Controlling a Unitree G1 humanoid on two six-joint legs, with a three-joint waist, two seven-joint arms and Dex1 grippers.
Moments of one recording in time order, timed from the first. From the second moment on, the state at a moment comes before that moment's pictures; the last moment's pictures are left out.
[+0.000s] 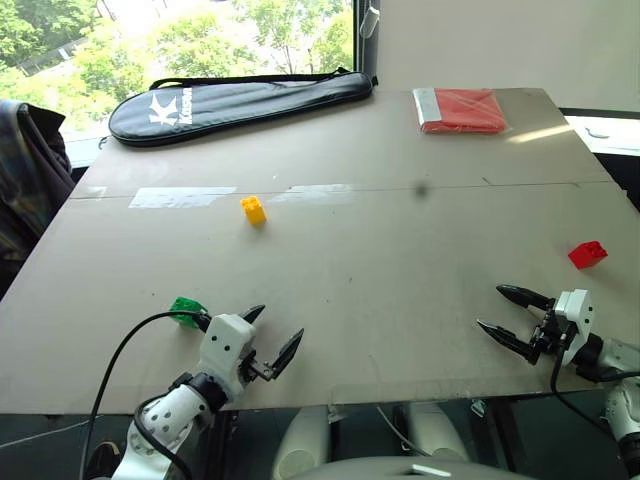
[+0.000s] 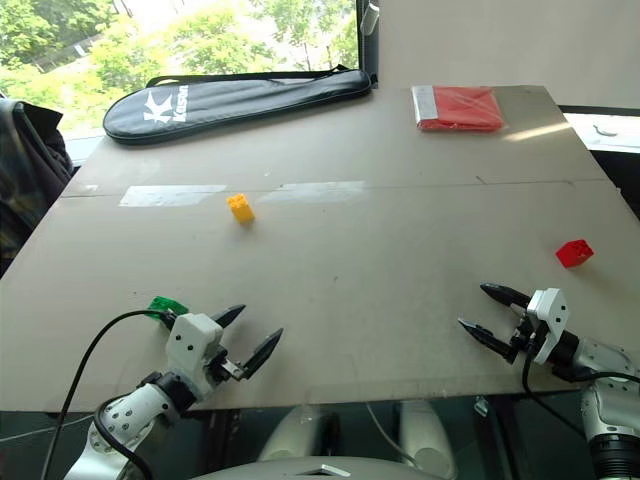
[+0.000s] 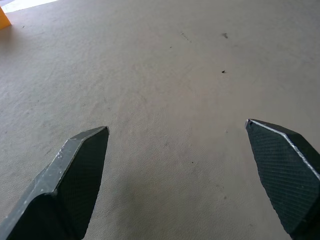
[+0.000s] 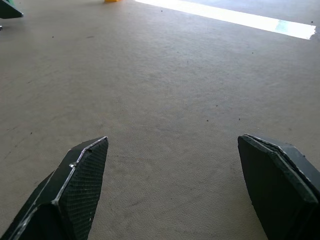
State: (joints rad) left arm 0.49 0.44 0.08 -0.49 -0.24 0.14 -0.53; right arm 0.05 -0.57 -0.21 0.29 0.44 -0.24 1.22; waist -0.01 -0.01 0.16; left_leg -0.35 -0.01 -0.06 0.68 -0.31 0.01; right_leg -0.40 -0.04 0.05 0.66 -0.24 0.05
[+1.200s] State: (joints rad) left arm 0.08 0.64 -0.01 -0.70 -0.51 0.47 -0.75; right arm 0.20 -0.59 -0.43 0.24 0.48 -0.13 0.93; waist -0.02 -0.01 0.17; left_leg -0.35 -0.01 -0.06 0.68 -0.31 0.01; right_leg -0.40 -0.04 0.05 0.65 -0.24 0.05
